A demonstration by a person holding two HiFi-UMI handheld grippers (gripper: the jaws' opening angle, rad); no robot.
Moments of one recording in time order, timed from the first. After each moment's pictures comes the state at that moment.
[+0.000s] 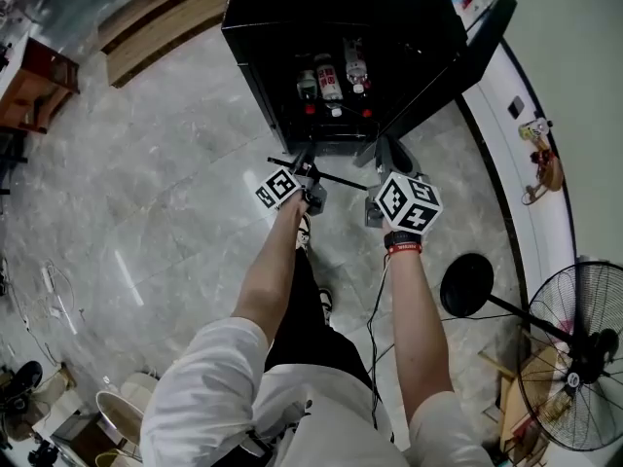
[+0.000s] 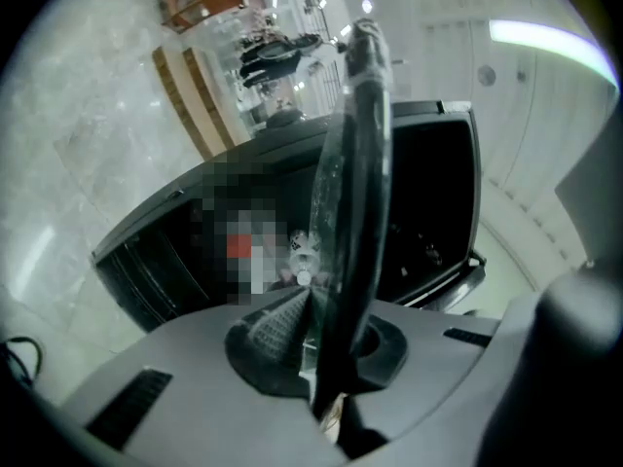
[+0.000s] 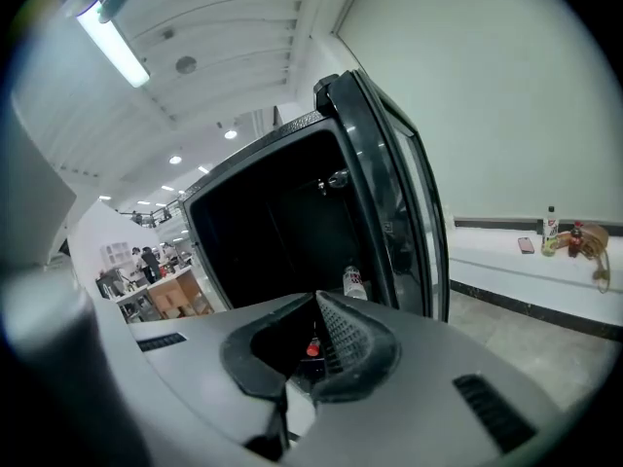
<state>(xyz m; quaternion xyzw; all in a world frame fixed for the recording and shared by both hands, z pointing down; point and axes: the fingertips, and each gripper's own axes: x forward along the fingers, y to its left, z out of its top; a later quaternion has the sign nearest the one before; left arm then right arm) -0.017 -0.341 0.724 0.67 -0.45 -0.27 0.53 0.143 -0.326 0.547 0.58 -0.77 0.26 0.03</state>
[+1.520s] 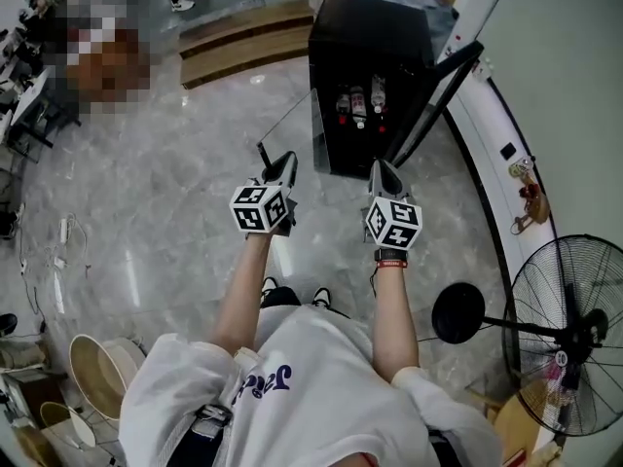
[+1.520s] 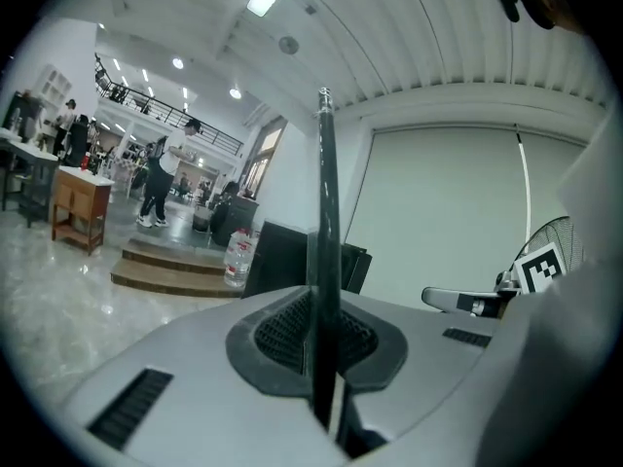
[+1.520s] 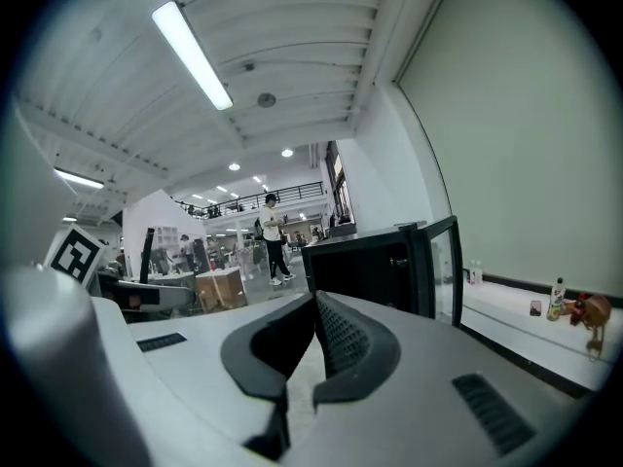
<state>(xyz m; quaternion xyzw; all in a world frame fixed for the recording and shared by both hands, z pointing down) -0.078 -0.003 0.344 0.78 -0.59 -0.02 0.19 0.117 -0.033 0.338 0.51 -0.85 0.13 0.03</state>
